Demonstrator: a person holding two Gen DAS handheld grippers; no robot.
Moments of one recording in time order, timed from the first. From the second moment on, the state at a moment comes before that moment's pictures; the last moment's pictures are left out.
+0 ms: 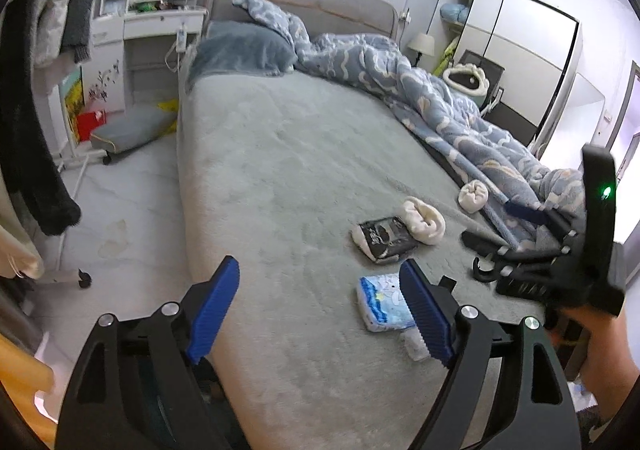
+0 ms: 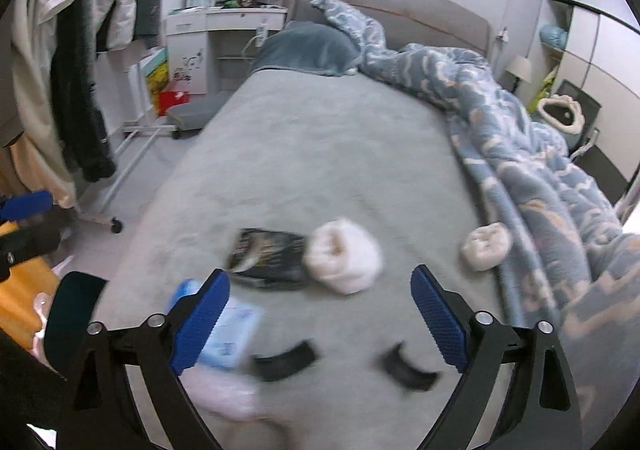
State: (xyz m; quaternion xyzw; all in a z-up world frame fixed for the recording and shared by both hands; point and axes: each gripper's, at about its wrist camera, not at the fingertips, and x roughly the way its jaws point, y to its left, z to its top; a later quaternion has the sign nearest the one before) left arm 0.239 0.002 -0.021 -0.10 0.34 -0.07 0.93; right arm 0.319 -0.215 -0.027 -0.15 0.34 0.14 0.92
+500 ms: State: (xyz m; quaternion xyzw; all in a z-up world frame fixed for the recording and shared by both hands) left arm 0.288 -0.060 -0.065 -0.09 0.44 -0.09 0.89; right arm 0.391 -0.267 -0.028 -0.17 0.35 0.09 0.92
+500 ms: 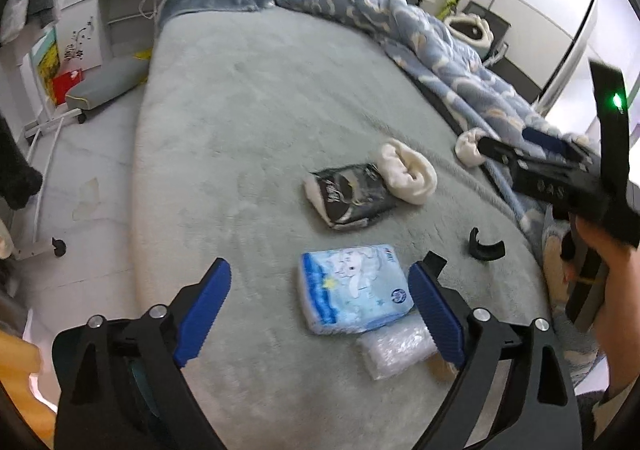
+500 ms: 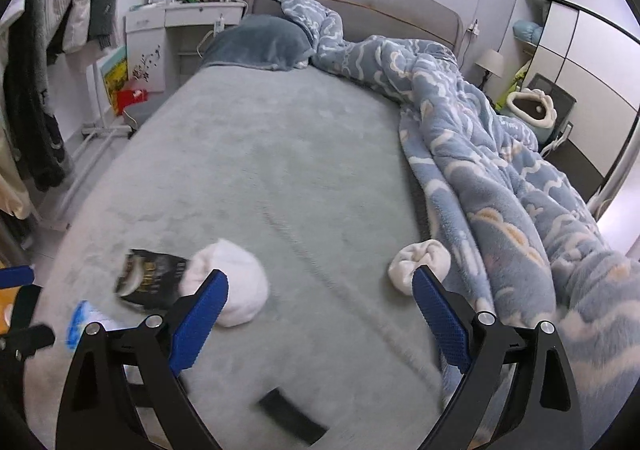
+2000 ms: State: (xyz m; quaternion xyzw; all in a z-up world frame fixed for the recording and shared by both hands) left arm 0.327 -0.069 -0.090 -0.12 0.47 -0.09 0.87; right arm 0.518 -0.350 -0.106 -0.14 0.44 0.02 0.89
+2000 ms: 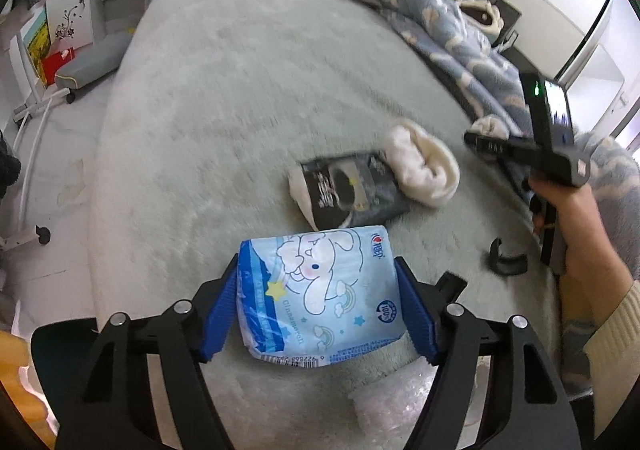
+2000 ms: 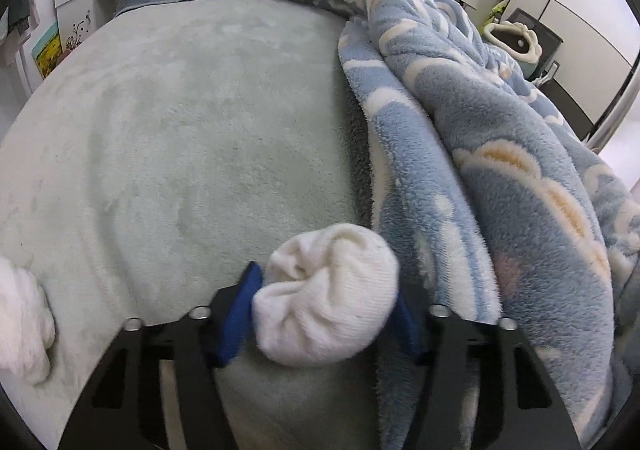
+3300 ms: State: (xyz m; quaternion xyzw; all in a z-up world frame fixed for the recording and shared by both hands) left arm 0.191 0.018 -0.028 -0.10 0.32 -0.10 0.94; right arm 0.359 -0.260 -0.048 -0.05 0.39 0.10 0.91
